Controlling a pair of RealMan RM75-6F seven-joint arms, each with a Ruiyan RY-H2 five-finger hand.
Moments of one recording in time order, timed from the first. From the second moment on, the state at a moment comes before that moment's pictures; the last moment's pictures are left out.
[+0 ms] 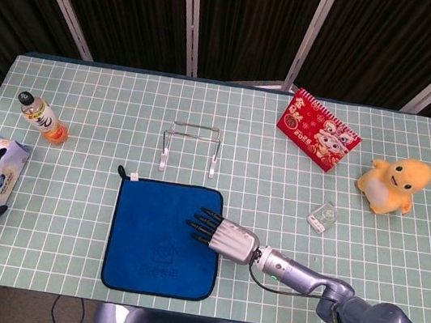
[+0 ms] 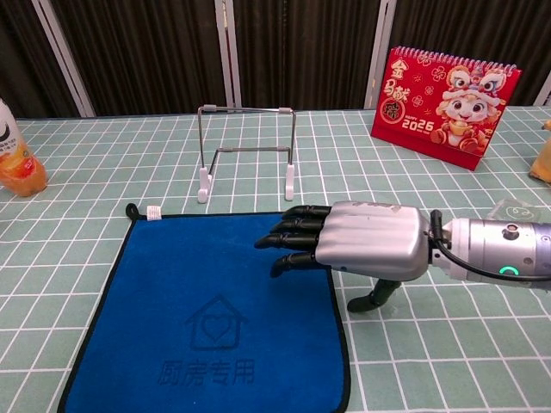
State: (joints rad) left arm -0.14 -1.21 -0.10 -1.65 1.32 1.44 0.38; right arm 0.87 -1.78 -0.13 -0.82 -2.00 1.16 0.11
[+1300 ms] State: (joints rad) left arm -0.20 -1.20 -0.07 -1.61 1.40 1.36 0.32; right arm 0.90 -1.81 -0.10 -0.90 -1.88 1.16 0.16
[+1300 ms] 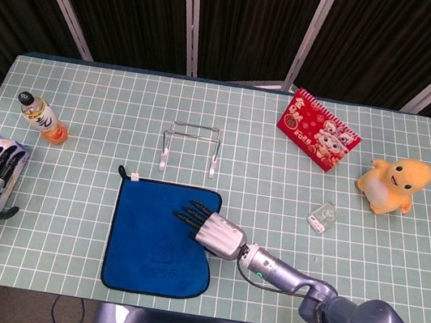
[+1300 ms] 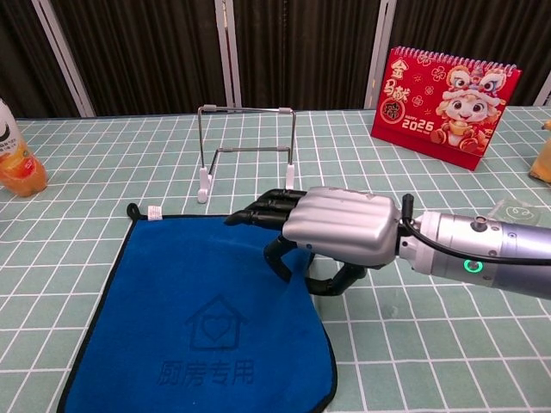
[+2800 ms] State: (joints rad) left arm -0.60 -1.69 0.18 -0.65 1.97 1.36 -0.27; right arm 0.86 -1.72 -0.05 -1.10 -1.77 1.11 0.02
